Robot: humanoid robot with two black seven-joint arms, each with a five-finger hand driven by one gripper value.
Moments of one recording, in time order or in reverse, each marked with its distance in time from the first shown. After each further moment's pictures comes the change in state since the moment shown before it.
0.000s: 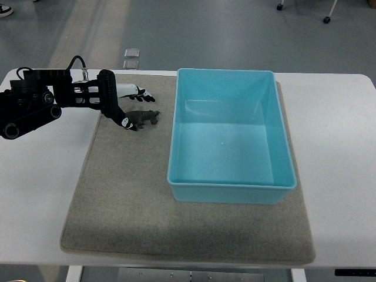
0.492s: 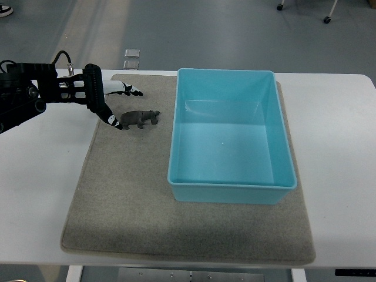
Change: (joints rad) left arm -0.005 0.049 0.000 0.001 0.001 -0.046 -0.016; right arm 0.000 0.000 0.000 0.000 0.000 0.000 0.000
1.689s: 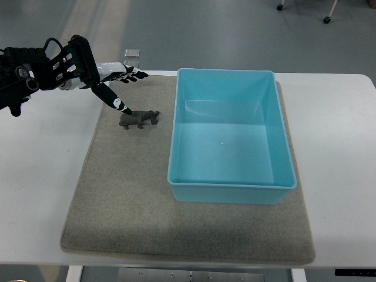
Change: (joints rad) left arm -0.053 0.009 0.000 0.060 -0.287 -0.102 -0.048; right arm 0.000 0.000 0.000 0.000 0.000 0.000 0.000
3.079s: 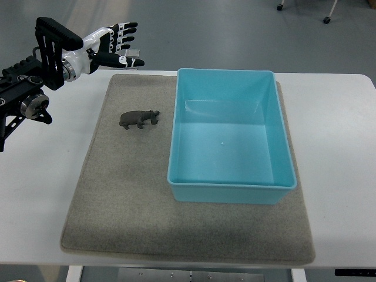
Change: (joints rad) left arm 0.171 -0.105 -0.305 0.120 -0.341 0.142 -0.068; right arm 0.000 0.000 0.000 0.000 0.000 0.000 0.000
